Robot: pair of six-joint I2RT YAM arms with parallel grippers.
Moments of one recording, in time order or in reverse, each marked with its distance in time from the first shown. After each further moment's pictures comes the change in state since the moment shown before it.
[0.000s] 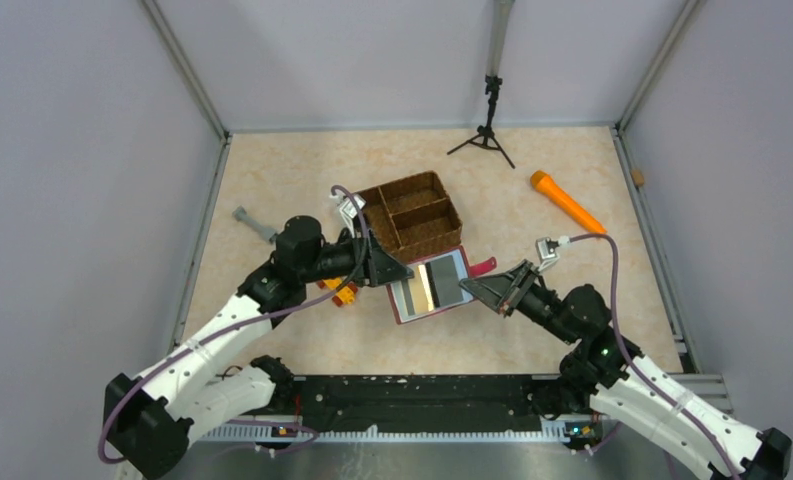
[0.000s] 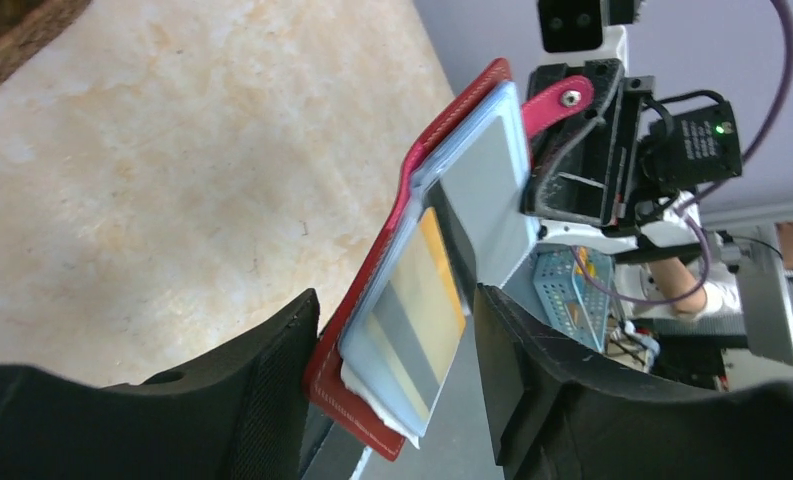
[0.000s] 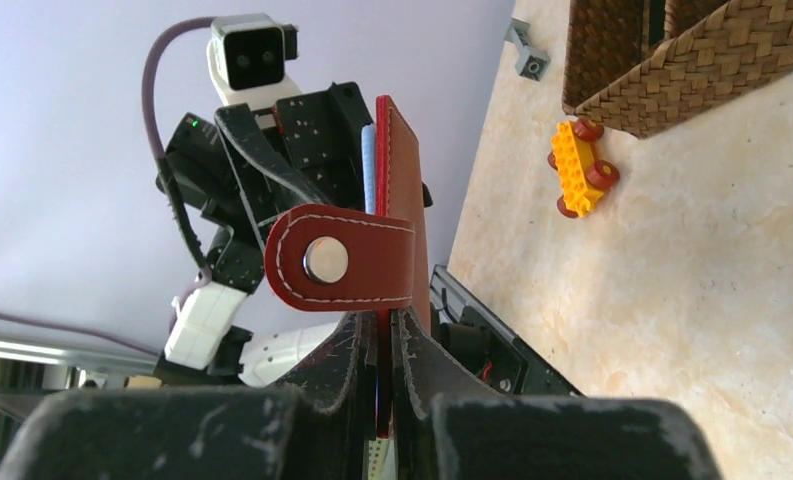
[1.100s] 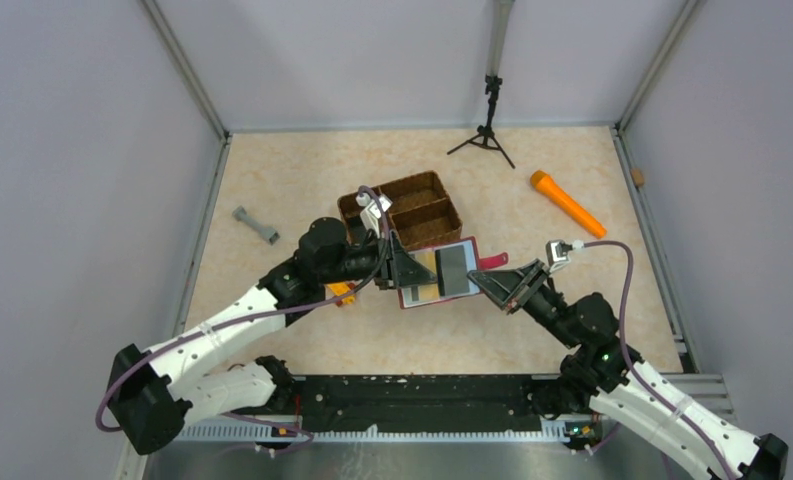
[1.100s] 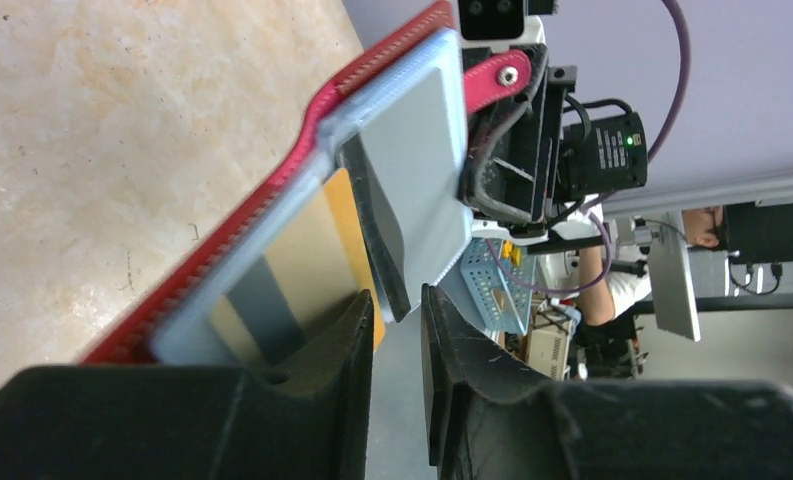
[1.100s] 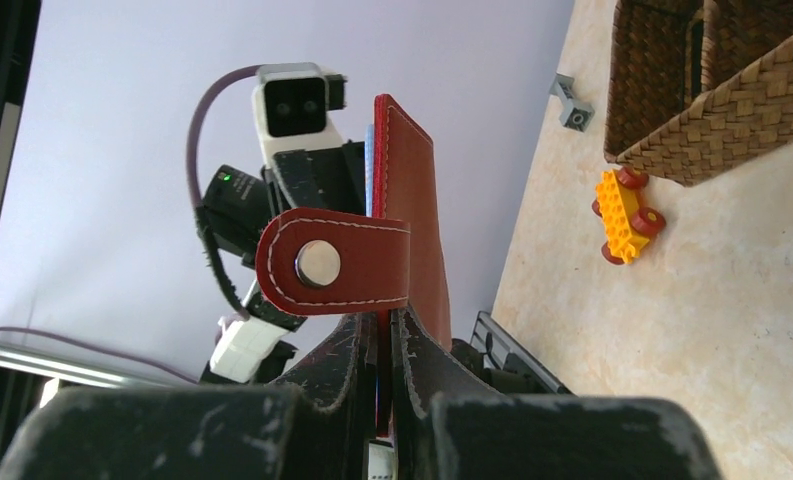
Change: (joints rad) left arm -0.185 0.084 0.066 0.082 -0.084 -0.156; right arm -0.001 -0.063 -0.059 0.099 0.089 0.078
